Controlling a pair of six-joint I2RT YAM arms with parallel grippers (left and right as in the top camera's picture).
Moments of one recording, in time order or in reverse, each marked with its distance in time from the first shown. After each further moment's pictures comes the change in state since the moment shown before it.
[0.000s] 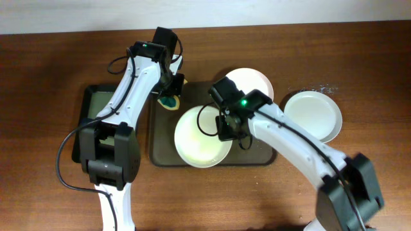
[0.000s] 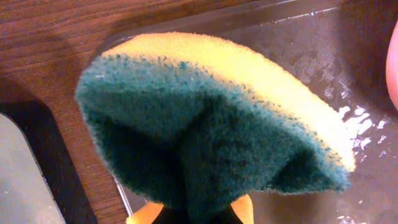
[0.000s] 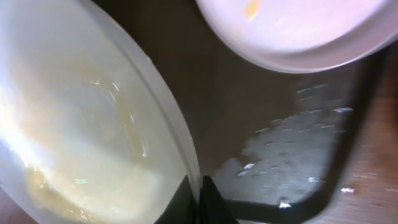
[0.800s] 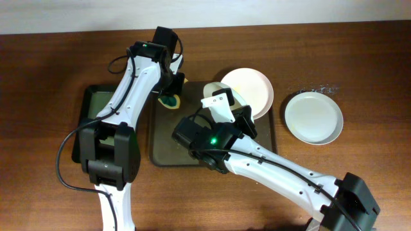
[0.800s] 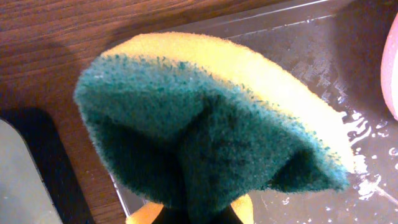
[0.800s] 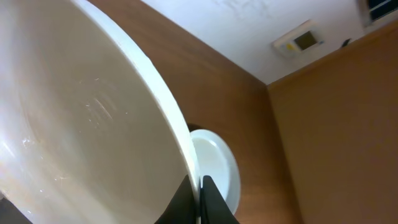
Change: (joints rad) left arm 0.000 0.000 0.000 0.014 0.004 0.000; right arm 0.317 -0.033 0.003 -0.133 1.050 0.130
